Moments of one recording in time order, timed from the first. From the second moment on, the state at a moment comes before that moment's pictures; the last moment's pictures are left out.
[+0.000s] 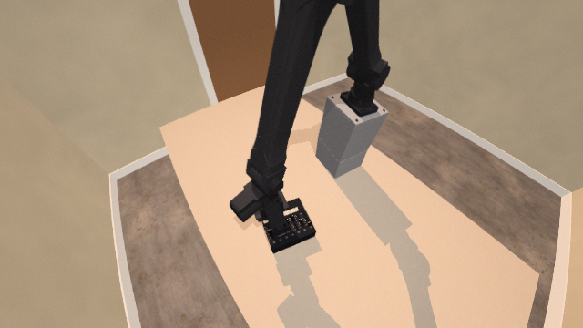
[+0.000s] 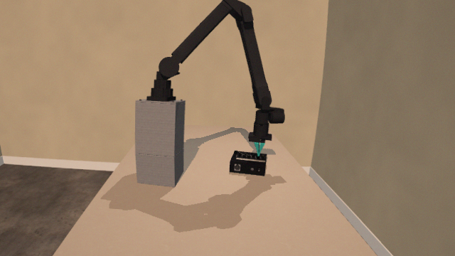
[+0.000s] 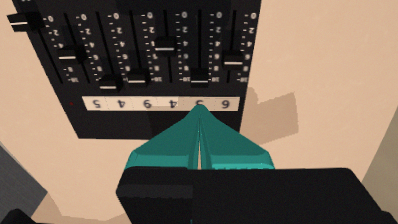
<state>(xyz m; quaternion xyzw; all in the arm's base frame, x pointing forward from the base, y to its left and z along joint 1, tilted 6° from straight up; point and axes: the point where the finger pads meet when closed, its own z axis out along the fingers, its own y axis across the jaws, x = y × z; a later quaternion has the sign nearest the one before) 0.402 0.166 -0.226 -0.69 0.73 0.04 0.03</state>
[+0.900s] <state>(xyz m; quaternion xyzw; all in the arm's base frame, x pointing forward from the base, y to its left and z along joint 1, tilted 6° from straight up) 0.401 0.166 -0.227 -0.69 0.73 0.04 0.03</state>
